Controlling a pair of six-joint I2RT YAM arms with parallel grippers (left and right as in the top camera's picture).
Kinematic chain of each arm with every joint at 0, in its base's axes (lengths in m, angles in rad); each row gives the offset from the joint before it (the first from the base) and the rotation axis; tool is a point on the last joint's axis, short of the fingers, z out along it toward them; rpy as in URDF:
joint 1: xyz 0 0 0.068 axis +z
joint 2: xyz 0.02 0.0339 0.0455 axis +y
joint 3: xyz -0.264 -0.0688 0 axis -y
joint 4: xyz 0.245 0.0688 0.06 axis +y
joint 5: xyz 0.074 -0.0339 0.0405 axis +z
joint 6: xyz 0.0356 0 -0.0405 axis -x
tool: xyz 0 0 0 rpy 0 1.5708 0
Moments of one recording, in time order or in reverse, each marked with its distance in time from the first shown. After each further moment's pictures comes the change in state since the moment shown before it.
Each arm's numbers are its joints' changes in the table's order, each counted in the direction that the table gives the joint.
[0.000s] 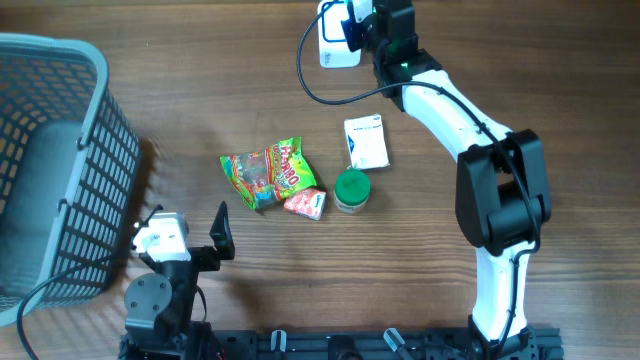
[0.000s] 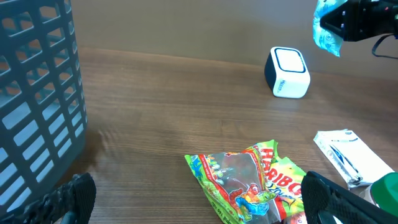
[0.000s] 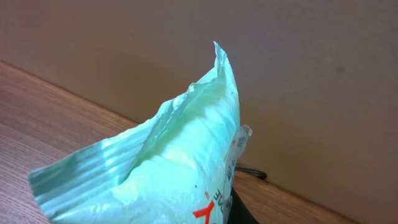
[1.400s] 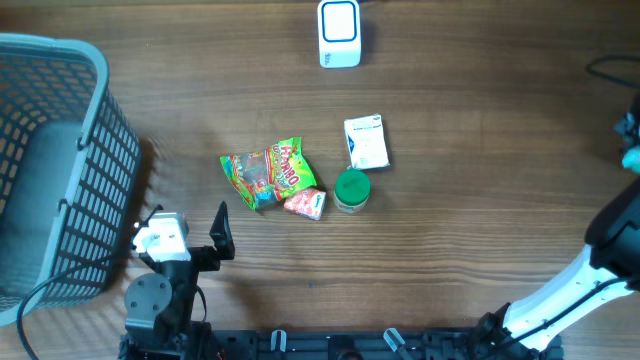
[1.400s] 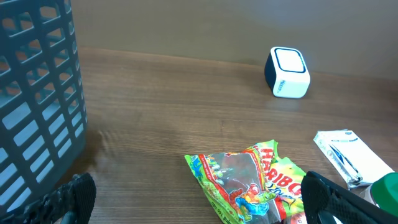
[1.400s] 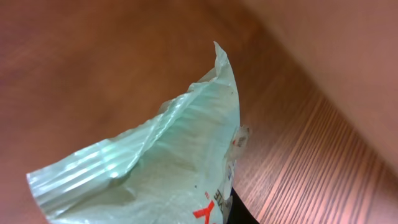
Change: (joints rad) left arm 0.000 0.000 0.000 0.000 0.000 0.000; right arm -0.987 -0.109 -0.141 0.689 -0.398 -0.254
